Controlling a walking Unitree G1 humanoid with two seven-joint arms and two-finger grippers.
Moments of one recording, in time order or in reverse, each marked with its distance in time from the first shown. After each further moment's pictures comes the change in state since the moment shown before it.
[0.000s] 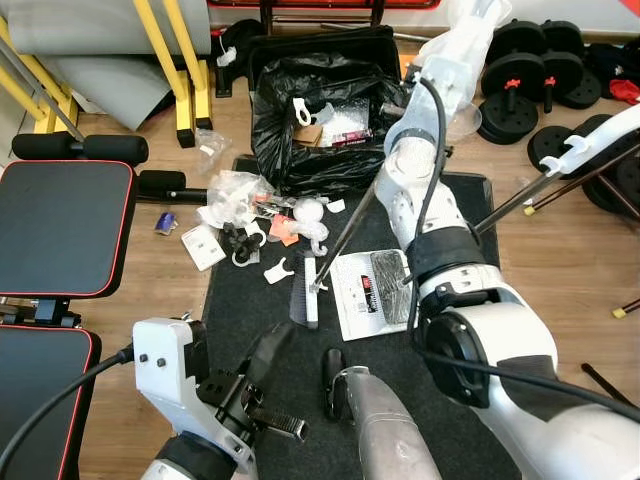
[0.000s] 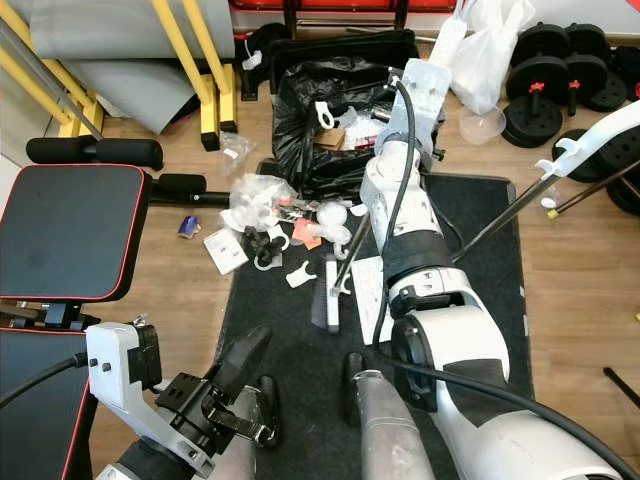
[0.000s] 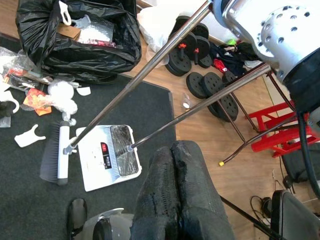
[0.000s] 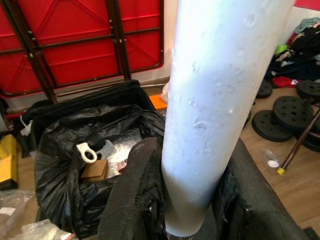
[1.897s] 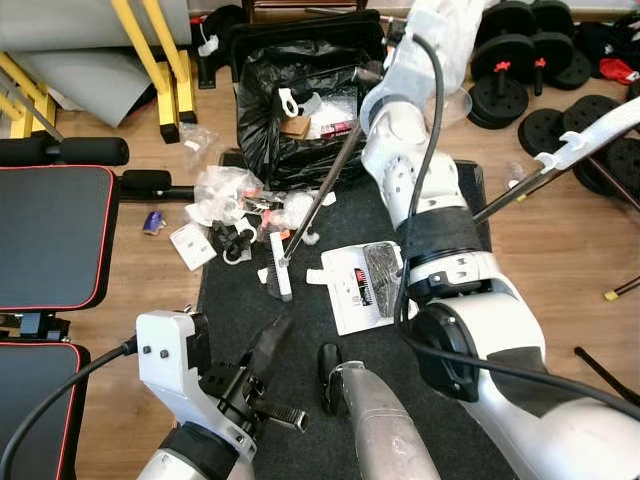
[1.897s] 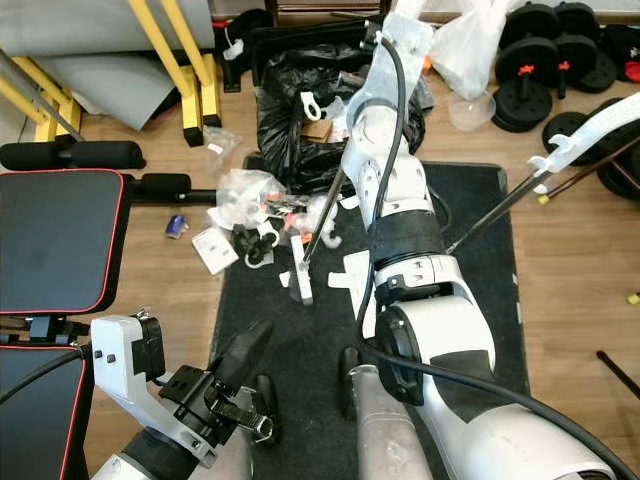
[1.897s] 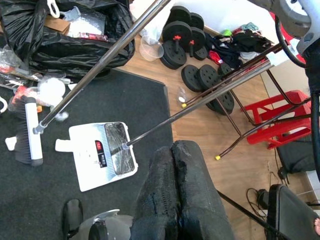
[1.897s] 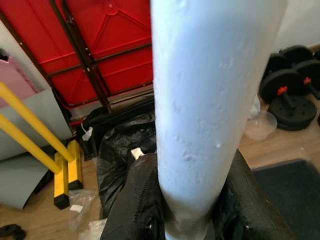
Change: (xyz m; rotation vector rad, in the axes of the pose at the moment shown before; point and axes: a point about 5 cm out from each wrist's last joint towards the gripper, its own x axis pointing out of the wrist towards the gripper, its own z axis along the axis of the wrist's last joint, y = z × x) left arm 0.006 0.002 0.000 -0.003 -0.010 -0.009; right arm -0.016 0.036 0.036 0.134 0.009 0.244
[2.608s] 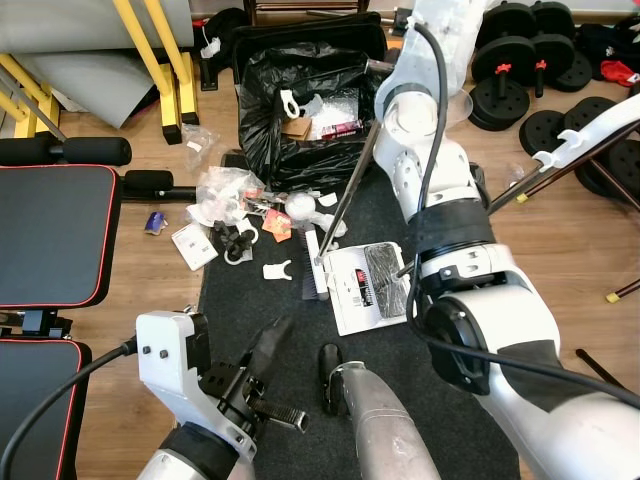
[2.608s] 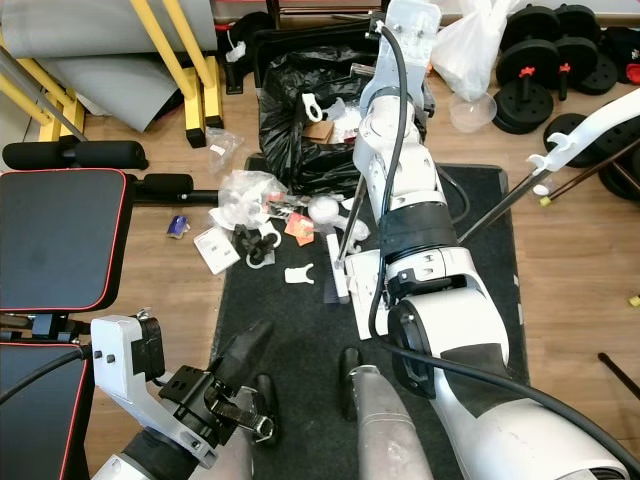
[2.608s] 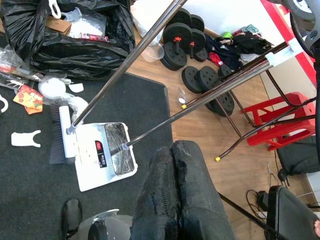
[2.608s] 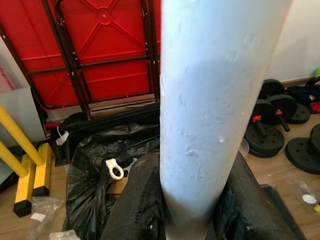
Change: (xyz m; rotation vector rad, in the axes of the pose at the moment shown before) left arm 0.000 0.000 0.000 -0.003 0.000 -0.001; right arm 0.005 -0.010 0.014 -0.139 -0.050 -0.057
